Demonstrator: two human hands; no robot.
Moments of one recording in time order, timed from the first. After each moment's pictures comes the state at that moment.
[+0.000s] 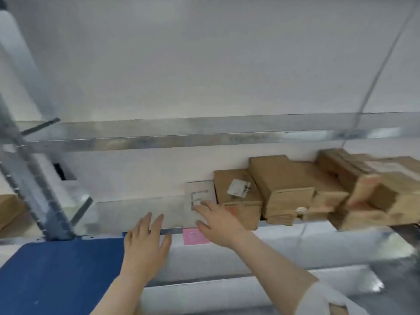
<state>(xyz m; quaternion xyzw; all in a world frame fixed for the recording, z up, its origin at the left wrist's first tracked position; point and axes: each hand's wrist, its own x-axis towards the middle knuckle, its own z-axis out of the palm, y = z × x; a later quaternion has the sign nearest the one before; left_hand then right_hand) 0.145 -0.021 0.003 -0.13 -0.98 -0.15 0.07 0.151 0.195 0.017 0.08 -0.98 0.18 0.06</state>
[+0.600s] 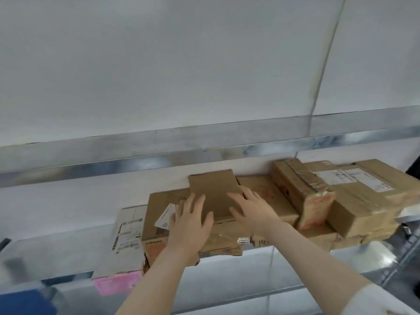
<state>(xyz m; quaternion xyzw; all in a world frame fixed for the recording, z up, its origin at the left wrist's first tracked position) 0.101 0.335 0.027 -0.25 -0.94 -0.23 0.03 0.148 0.535 0.029 -0.04 -0.98 0.13 0.10</state>
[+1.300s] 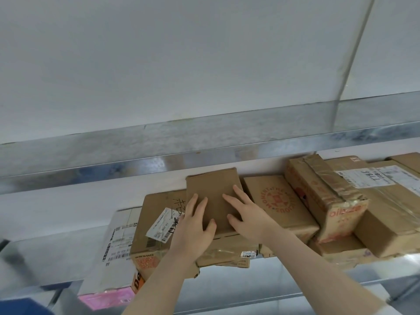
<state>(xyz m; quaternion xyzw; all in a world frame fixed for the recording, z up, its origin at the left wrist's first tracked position) 0.046 0.370 -0.014 -0.24 -0.93 -0.29 -0.01 0.092 0.558 -0.010 -0.01 -0.96 0.29 0.03</state>
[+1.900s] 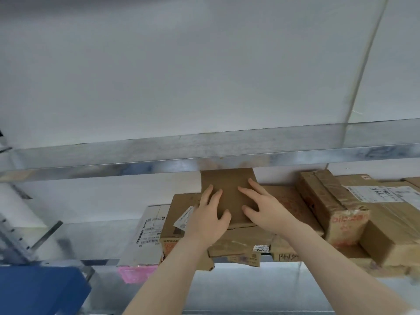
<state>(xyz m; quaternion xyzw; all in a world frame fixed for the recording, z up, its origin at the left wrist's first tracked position) 0.095 0.353 0.047 -0.22 -0.93 -0.30 0.05 0.138 0.543 0.061 0.03 -0.94 0.31 0.10</state>
